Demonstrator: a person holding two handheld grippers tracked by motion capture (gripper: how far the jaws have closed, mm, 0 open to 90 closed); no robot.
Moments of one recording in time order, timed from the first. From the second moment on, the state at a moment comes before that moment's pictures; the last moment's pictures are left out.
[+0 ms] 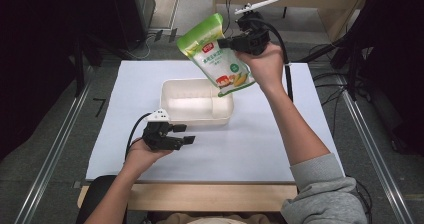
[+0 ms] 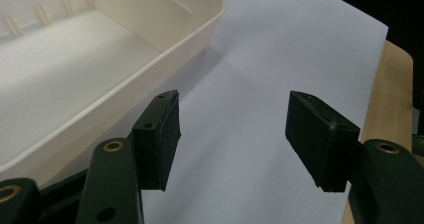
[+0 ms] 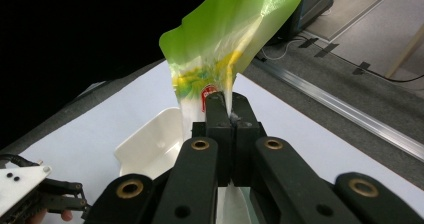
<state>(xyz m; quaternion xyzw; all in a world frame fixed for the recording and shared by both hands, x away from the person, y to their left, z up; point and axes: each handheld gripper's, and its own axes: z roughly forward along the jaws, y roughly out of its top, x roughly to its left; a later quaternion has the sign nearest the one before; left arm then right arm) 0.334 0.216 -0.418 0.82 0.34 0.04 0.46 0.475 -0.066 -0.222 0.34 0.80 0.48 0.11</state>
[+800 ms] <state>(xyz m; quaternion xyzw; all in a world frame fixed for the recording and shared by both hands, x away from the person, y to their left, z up) 0.334 0.217 -0.417 0.82 0.34 0.04 0.46 0.493 0.007 -0.244 0.32 0.82 0.46 0.08</state>
